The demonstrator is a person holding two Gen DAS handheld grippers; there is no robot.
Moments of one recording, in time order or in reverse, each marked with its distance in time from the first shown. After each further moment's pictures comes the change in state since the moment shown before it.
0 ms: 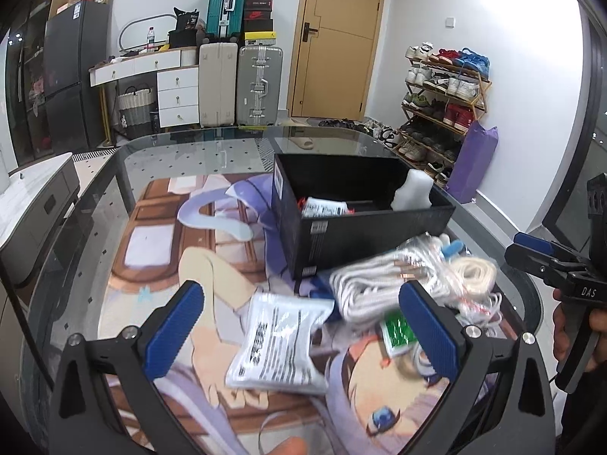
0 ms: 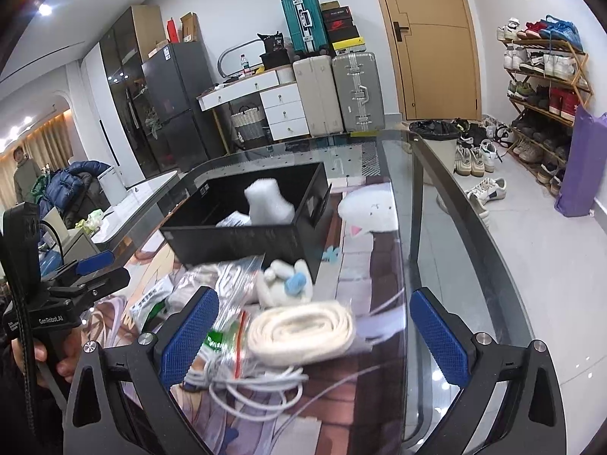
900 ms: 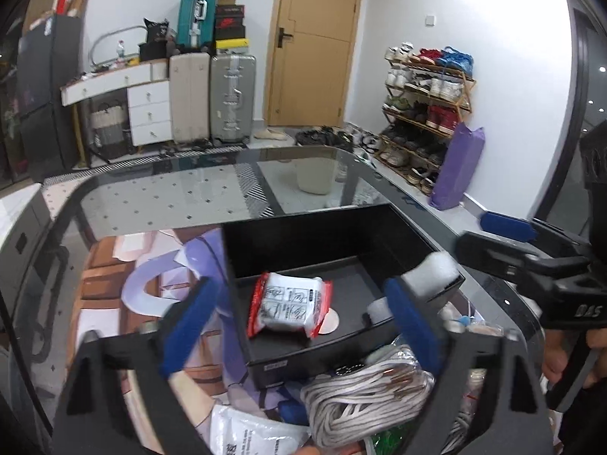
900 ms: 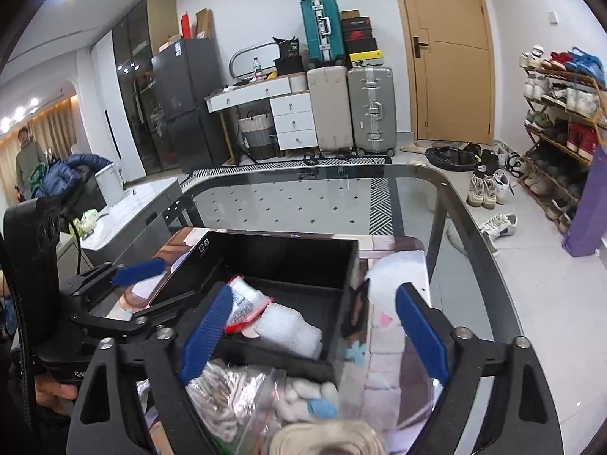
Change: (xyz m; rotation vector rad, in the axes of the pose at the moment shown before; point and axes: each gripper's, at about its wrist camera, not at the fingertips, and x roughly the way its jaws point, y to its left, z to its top) left arm 0.061 -0.028 0.068 0.059 -0.035 -0.059; right arm 0.063 0.030 0.093 -0.072 -0.035 -0.008
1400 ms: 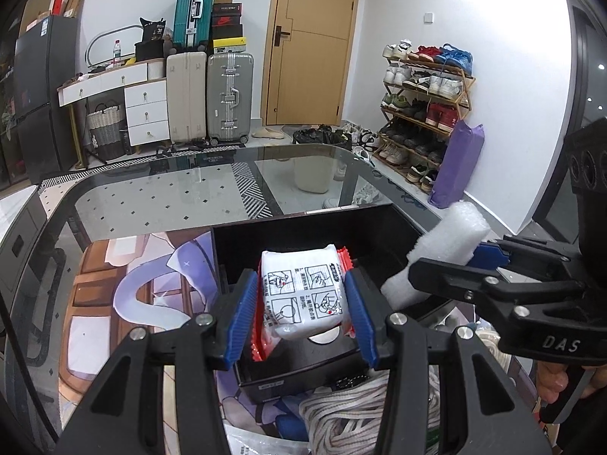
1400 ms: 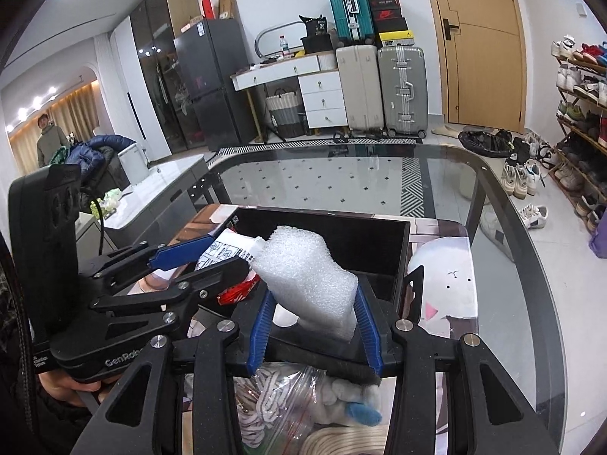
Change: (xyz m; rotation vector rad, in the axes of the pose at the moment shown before) left arm 0.019 -0.001 0.003 0.014 0.019 -0.016; right arm 0.033 0.026 0.000 -0.043 0.096 0.105
